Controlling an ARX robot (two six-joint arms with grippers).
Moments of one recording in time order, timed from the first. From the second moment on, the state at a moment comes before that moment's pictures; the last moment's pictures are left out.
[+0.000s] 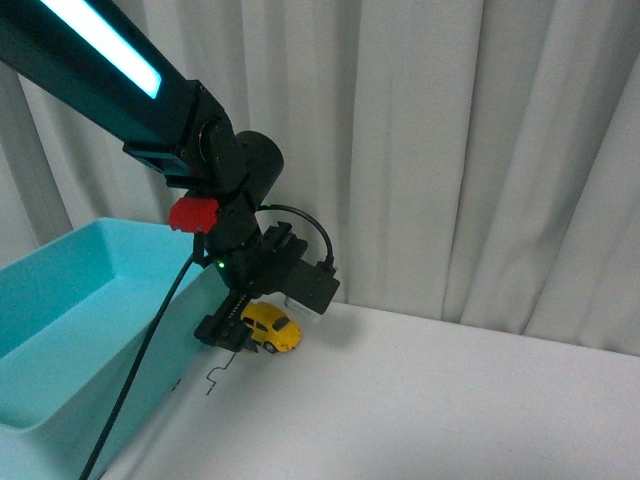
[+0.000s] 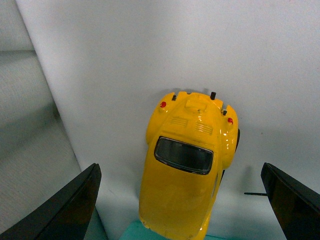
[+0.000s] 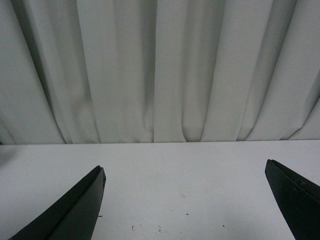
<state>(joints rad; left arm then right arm) -0.02 2.32 1.66 -0.53 0.04 1.70 -0.01 0.00 0.01 0.00 0.00 -0.01</state>
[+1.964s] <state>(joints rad) 0.18 2.01 1.78 -0.87 0.31 1.13 -0.01 0.00 0.01 0.00 0.00 -0.01</state>
